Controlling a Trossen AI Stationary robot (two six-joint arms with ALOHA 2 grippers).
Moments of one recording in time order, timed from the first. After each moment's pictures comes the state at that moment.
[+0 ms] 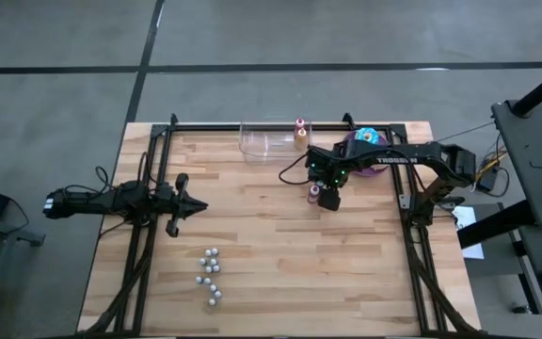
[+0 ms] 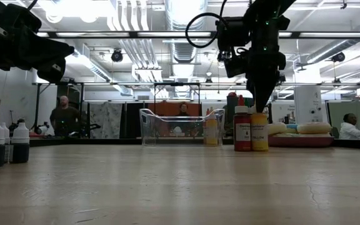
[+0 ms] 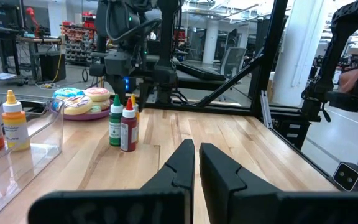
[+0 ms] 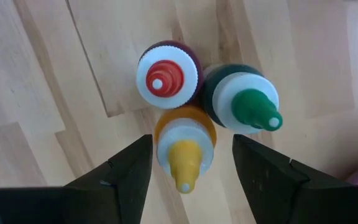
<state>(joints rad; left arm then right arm) -0.05 0.00 0.01 0.01 0.02 -0.11 -0.27 1.62 1.17 -0.96 -0.06 0.04</state>
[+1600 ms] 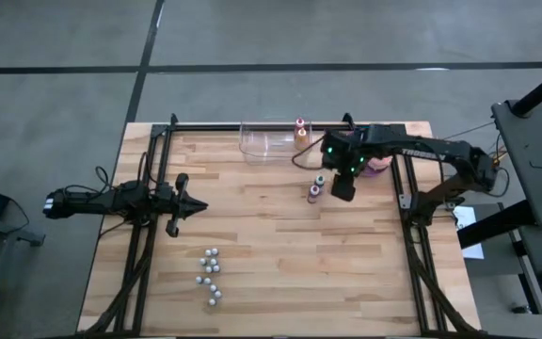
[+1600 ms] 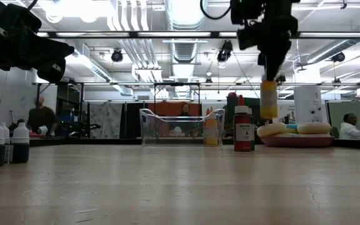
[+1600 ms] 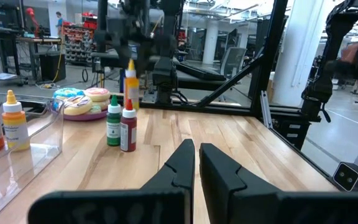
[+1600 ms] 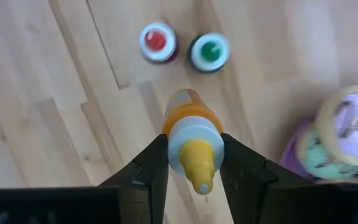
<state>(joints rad) -0.05 0.00 0.01 0.01 0.02 -0.11 -0.32 1.47 1.32 -1.22 -0.06 0.04</state>
